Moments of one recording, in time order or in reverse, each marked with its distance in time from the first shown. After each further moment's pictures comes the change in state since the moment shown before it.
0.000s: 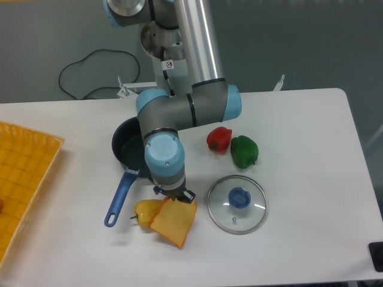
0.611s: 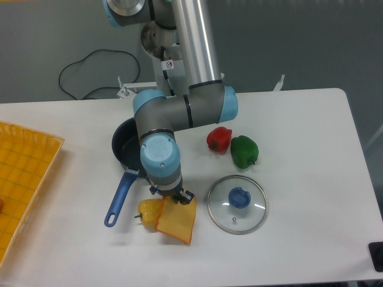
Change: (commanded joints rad) arm -0.035 -0.012 -0.009 0.003 0.020 -0.003
